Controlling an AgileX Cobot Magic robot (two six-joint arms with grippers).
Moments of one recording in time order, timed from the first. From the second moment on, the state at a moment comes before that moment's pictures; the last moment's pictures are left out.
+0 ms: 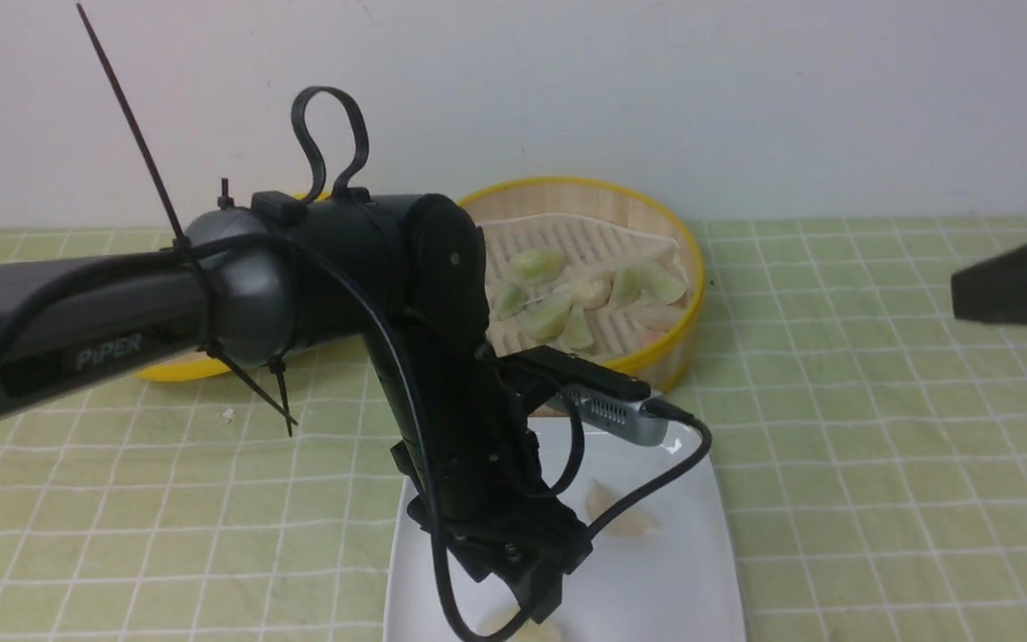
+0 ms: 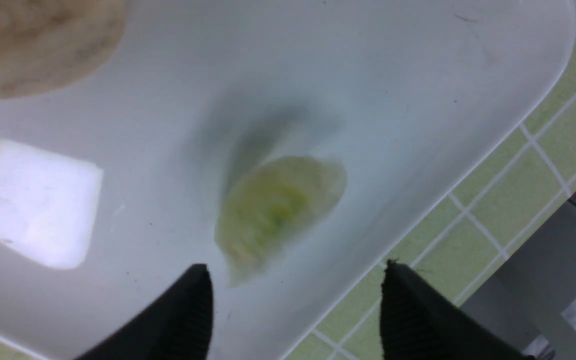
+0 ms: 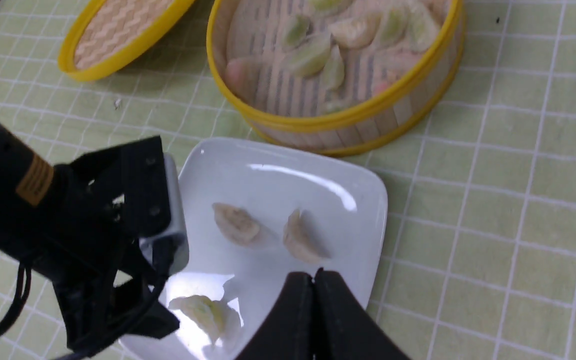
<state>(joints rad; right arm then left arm) 0.13 1.09 -1.15 0.49 1.09 -0.19 -0.60 1.88 -1.35 -0.39 1.14 0.27</state>
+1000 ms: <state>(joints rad) 0.40 2.17 -1.87 0.34 0.93 -0.20 -0.53 0.82 -0.94 -0.28 1.03 0.07</state>
